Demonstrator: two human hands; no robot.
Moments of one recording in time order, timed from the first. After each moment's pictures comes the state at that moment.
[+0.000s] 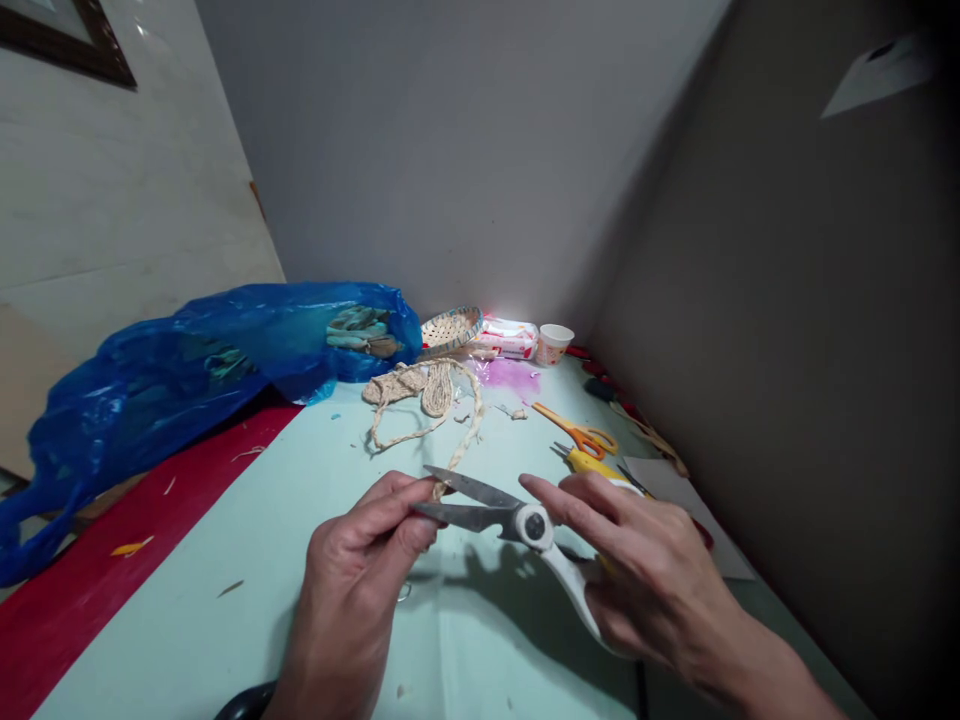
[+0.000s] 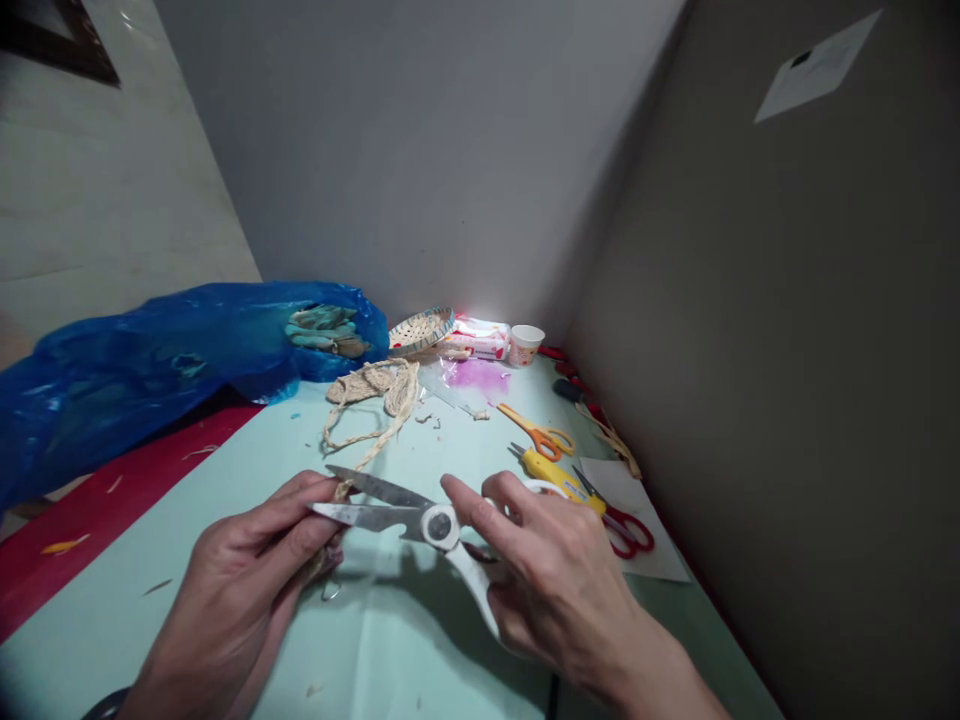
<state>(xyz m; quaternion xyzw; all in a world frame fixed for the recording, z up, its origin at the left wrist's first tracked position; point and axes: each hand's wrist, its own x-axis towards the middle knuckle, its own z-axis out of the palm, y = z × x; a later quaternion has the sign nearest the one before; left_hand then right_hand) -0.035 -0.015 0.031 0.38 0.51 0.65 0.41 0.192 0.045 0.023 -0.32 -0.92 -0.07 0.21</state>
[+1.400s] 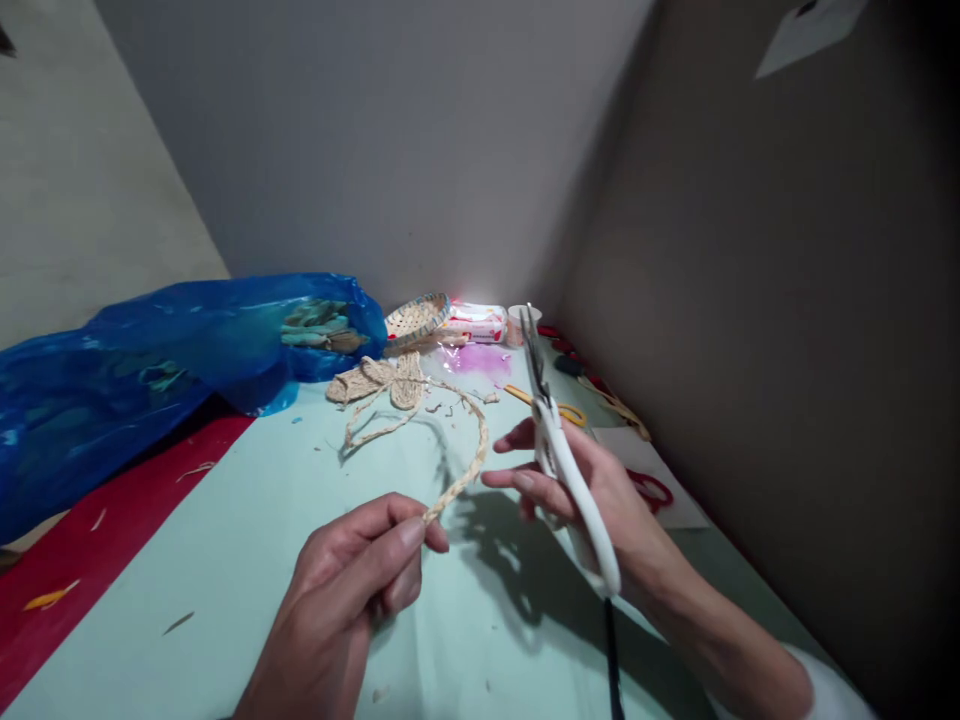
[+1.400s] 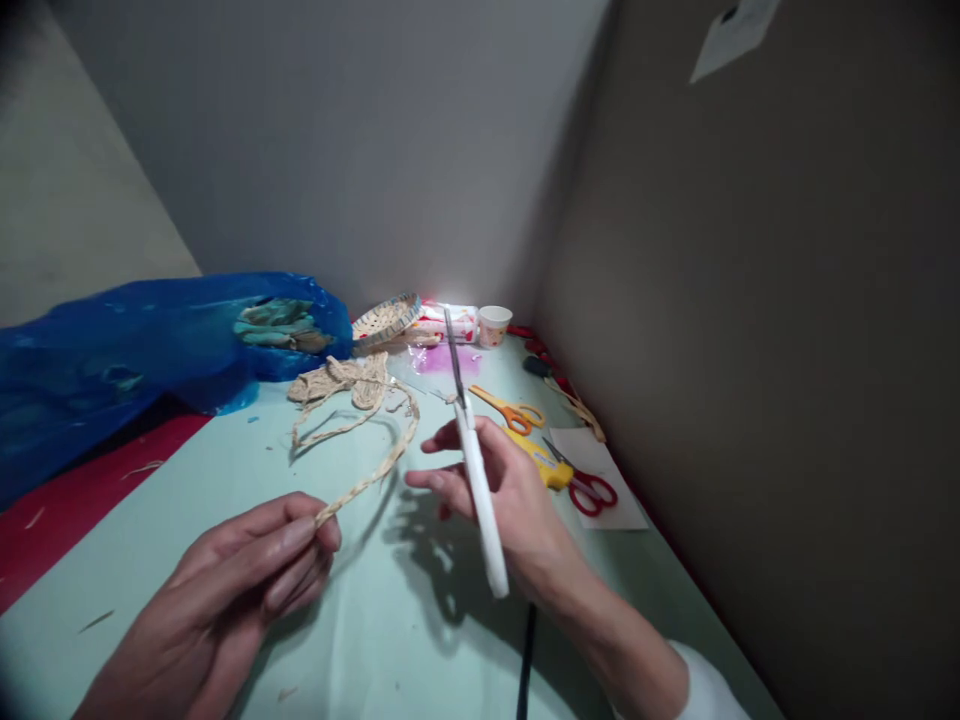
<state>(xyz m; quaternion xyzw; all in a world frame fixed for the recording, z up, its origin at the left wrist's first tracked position) -0.029 -0.018 0.040 0.33 0.49 0.52 0.61 0.162 0.054 0.034 -0.41 -0.58 0.55 0.43</state>
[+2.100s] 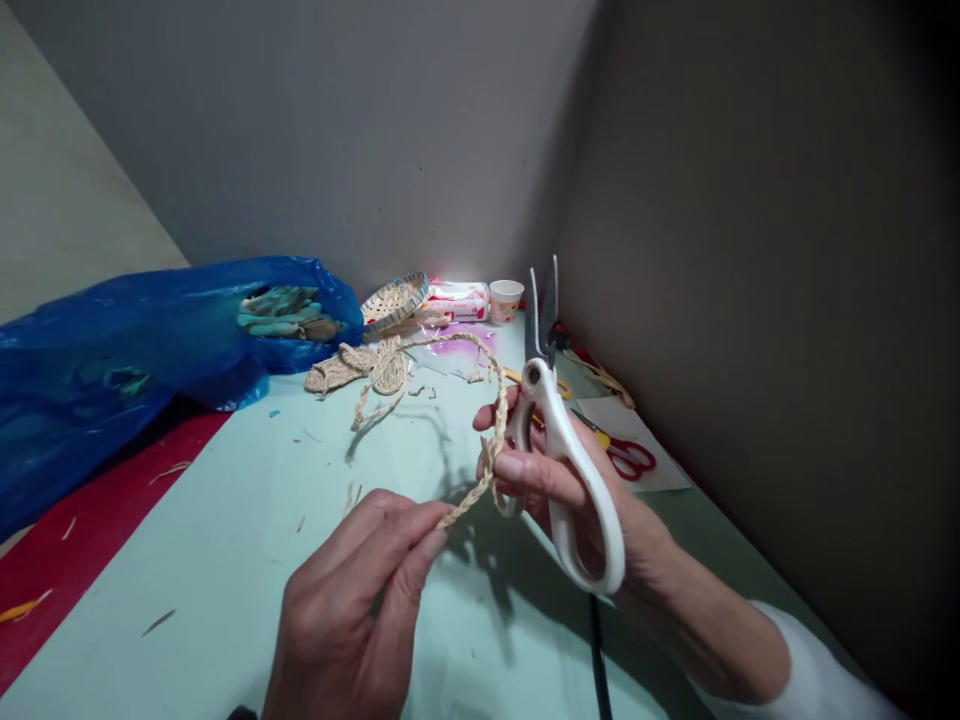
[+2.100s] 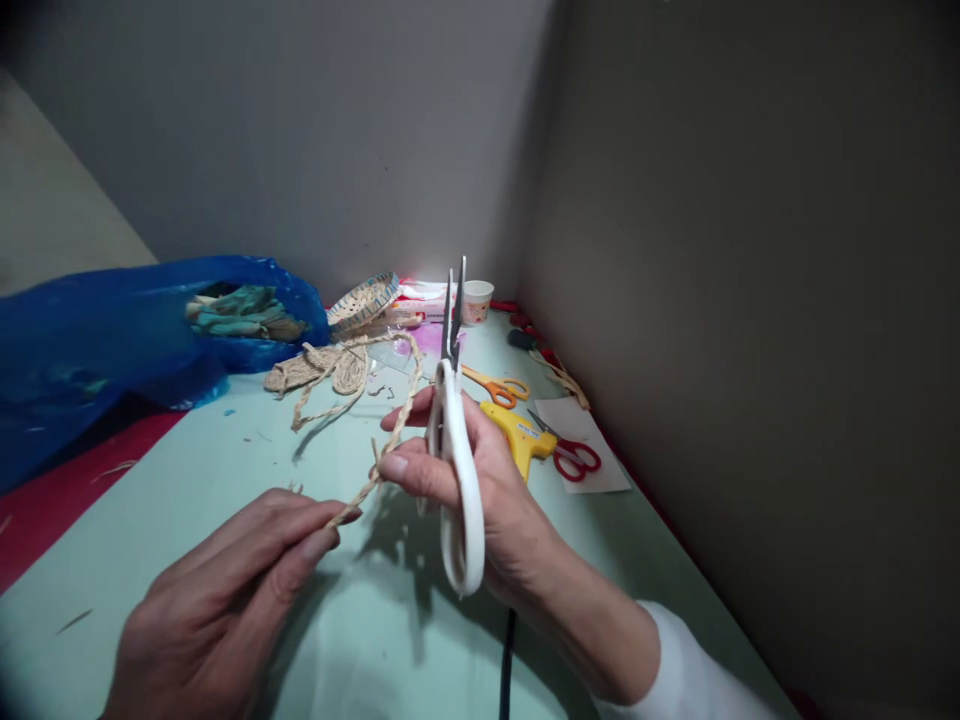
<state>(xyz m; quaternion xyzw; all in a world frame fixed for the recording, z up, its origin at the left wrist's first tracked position) -0.013 -0.025 0.023 0.68 0.50 0.49 0.19 0.155 0.040 0.032 -0.27 -0.45 0.69 0.50</state>
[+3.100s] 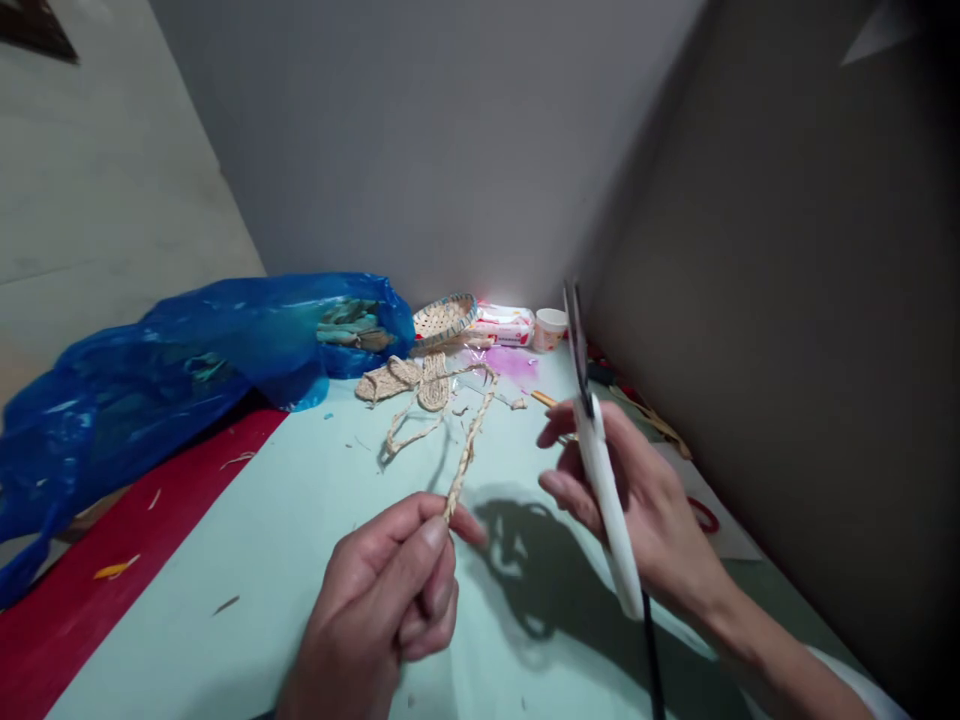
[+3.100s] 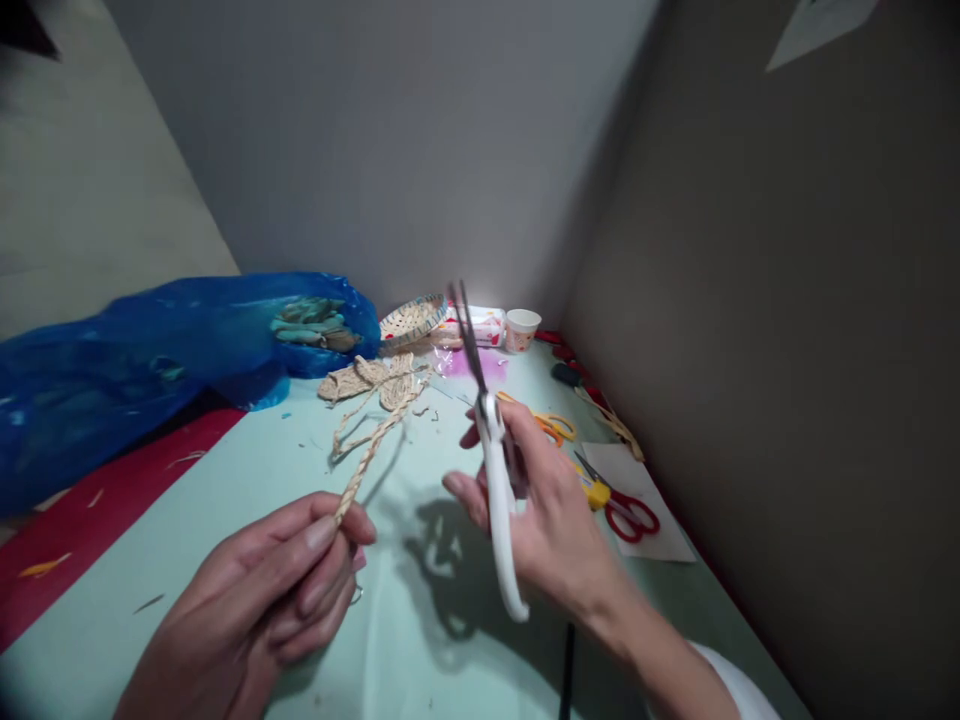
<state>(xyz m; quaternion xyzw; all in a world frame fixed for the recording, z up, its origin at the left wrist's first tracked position) -0.032 -0.021 0.050 0.30 0.46 0.54 0.64 0.157 0.058 0.046 -0.42 -0.76 0.27 0.41</state>
